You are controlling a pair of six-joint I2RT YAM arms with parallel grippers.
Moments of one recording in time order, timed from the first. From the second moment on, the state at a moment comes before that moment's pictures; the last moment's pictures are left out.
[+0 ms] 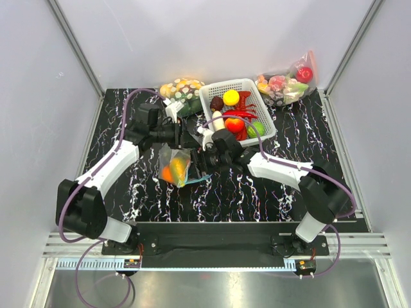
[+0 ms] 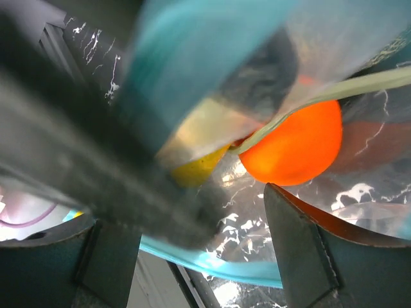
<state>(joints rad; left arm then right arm) -0.33 1.43 1.10 -0.27 0.82 -0.39 0.81 1.67 1.08 -0.02 -0.44 0.43</state>
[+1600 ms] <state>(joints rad) -0.26 1.14 0.78 -0.48 0.46 -0.30 0.82 1.70 1.11 -0.02 -0.43 0.45</state>
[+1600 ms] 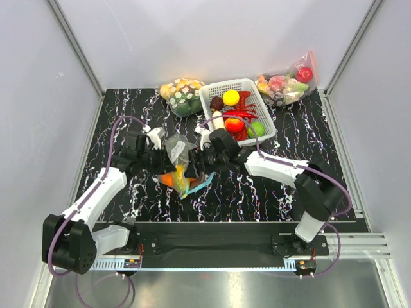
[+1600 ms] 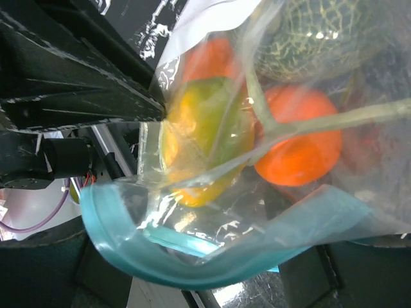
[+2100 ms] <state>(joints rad) -0.25 1.18 0.76 -0.45 0.50 -0.29 0.82 1.73 1.11 -0.08 -0.38 0.45</state>
